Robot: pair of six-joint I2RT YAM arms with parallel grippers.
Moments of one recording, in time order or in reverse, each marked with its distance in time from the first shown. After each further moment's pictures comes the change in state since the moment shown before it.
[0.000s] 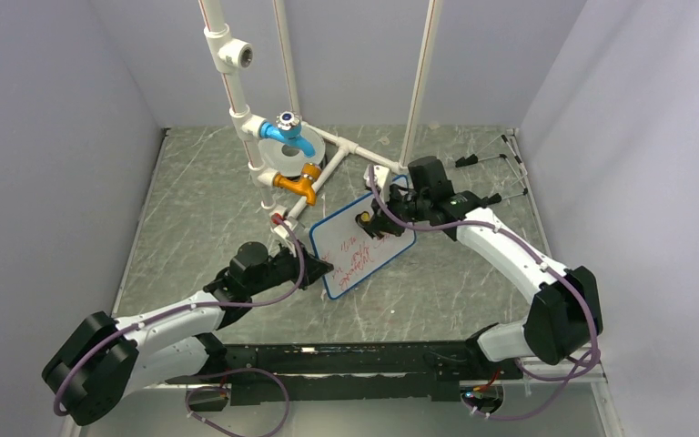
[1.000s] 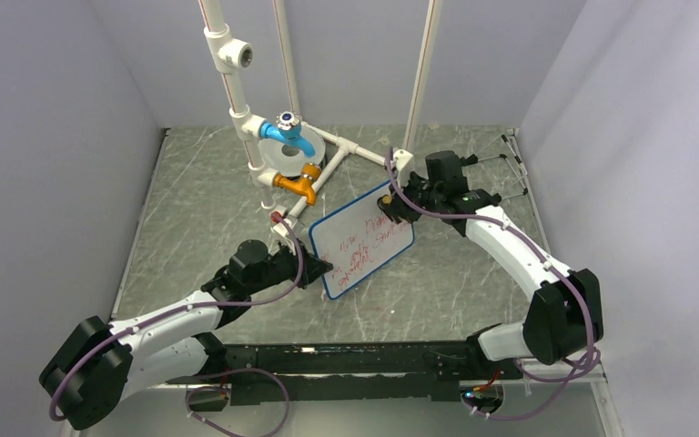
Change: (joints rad) left arm 0.000 -0.037 0.019 -0.071 -0.005 -0.008; right arm -0.068 -0.008 -0.019 0.056 0.138 0.113
